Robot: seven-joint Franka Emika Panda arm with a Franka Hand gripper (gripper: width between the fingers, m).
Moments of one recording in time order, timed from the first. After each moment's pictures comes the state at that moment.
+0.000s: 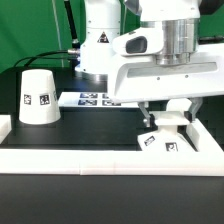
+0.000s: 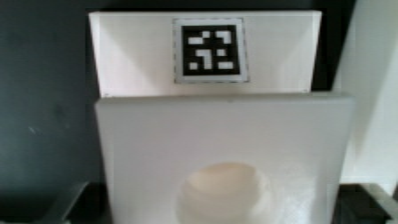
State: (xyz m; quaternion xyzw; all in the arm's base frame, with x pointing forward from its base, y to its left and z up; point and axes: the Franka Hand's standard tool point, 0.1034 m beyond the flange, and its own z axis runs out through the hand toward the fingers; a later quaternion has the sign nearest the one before) arm 0.597 0.094 0.051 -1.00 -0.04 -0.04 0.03
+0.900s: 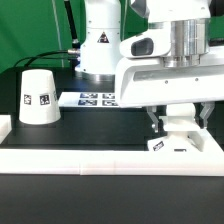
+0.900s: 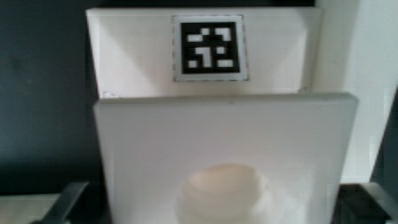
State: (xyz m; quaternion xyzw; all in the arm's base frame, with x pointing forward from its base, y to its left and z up) arm 0.618 0.101 0.051 -1.00 0.01 -0.05 0.04
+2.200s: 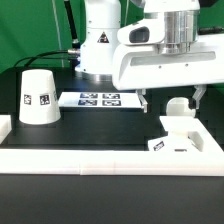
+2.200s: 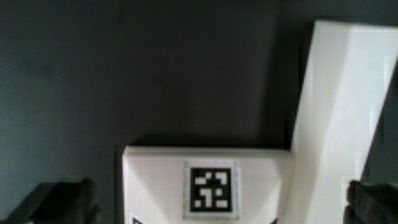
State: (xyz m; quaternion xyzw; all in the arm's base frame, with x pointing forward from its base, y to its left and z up) arm 0.540 0.103 0.064 -1.00 -0.03 -0.02 0.03
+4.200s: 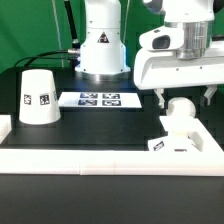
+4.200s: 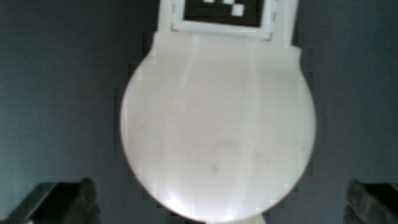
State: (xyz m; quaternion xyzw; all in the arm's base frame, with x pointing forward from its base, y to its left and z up) arm 0.481 0.146 0.043 -1.00 -0.03 0.01 0.03
